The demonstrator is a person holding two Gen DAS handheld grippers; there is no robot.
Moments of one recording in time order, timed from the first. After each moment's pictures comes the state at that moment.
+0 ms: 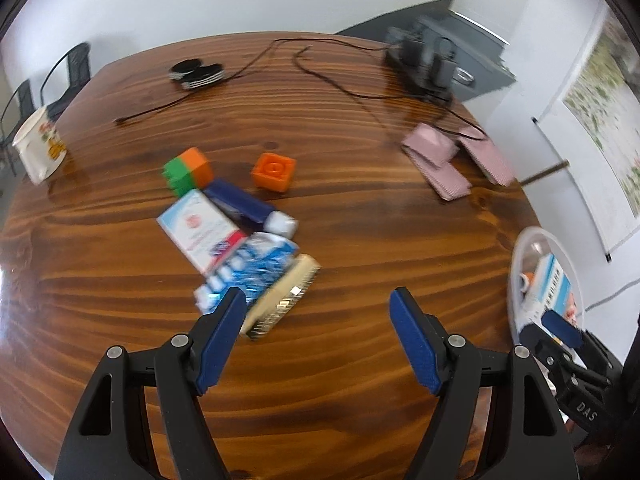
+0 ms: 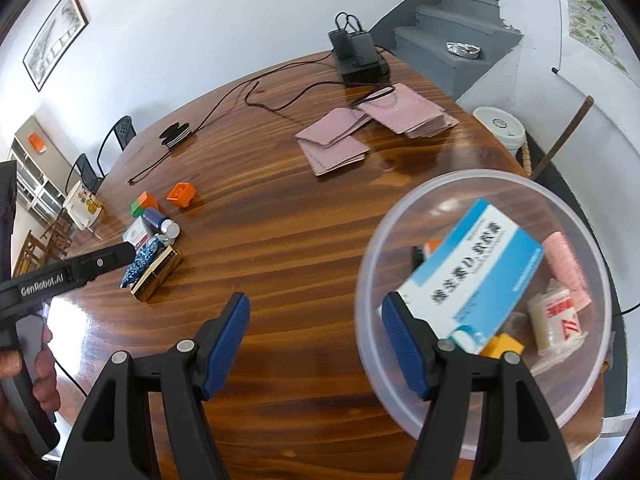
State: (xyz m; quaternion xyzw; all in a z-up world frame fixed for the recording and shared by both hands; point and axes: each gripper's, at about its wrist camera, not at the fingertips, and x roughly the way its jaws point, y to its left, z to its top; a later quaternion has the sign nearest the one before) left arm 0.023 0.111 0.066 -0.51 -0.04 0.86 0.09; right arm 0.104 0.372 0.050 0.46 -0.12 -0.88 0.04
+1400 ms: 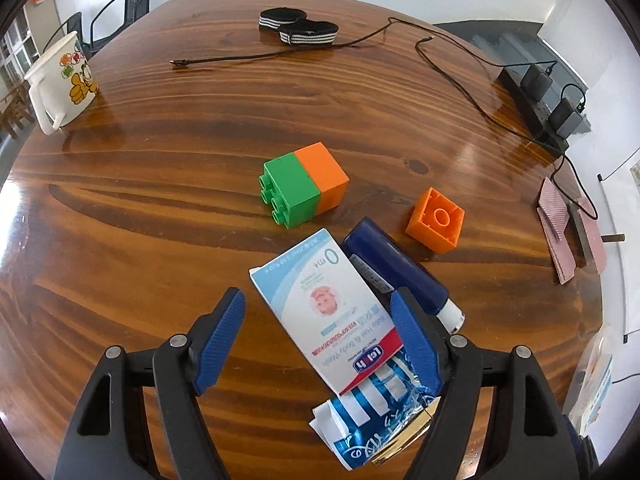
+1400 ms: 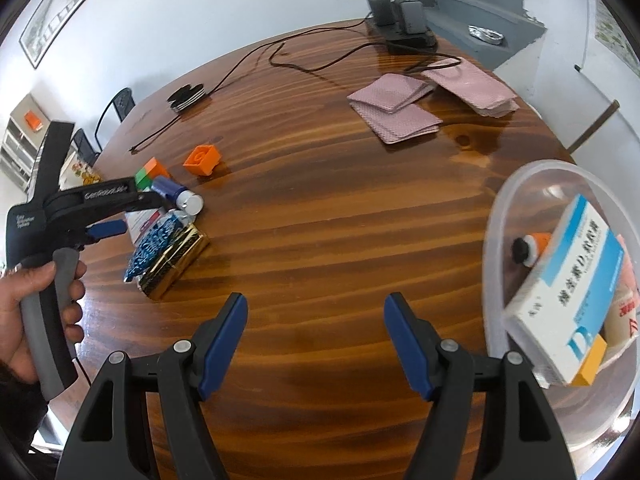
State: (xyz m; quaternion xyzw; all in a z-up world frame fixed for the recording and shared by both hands) left arm -0.069 0.032 0.003 -0.55 -0.10 0.83 -0.01; right arm 0.070 0.299 0.022 0.50 -0.10 -0.86 0.05
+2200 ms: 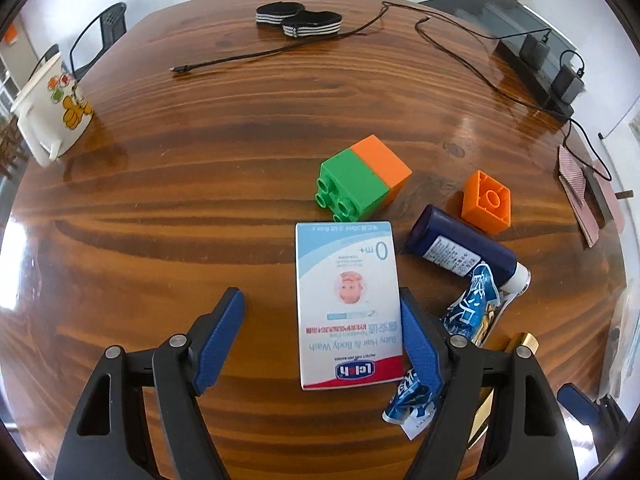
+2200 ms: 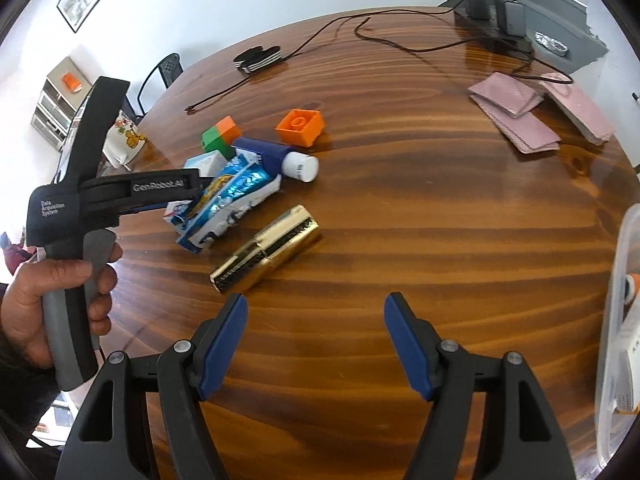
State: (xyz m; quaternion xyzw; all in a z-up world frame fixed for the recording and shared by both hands) left arm -0.069 0.001 -0.004 -0.56 -0.03 0.83 0.02; right arm 0.044 0.220 0.010 0.52 -0.08 -0.84 0.14
